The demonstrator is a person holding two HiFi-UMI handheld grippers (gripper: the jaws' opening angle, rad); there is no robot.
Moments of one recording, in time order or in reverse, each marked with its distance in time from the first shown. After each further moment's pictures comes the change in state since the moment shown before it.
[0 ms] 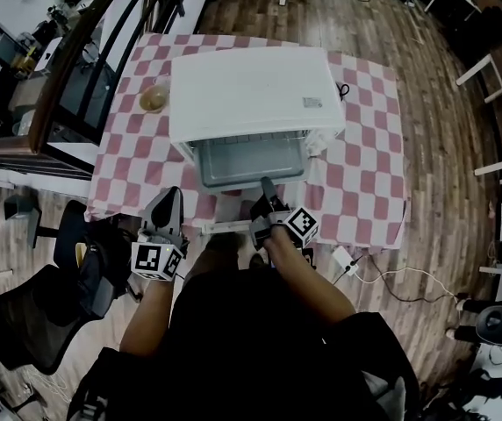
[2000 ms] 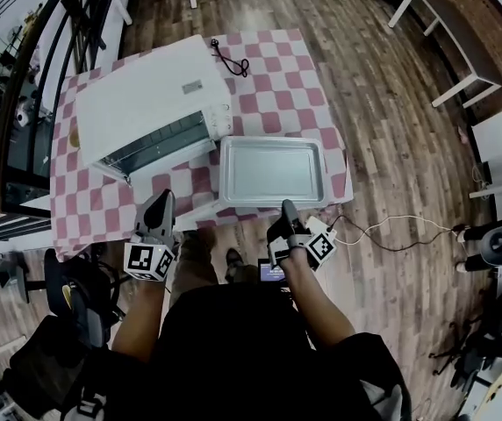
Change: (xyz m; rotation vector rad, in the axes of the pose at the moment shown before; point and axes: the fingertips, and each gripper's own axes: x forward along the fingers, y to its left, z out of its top) left arm 0.049 -0.189 -0.023 0.036 0.058 -0.312; right arm -0.275 -0.037 0.160 0.111 -0.431 -0.029
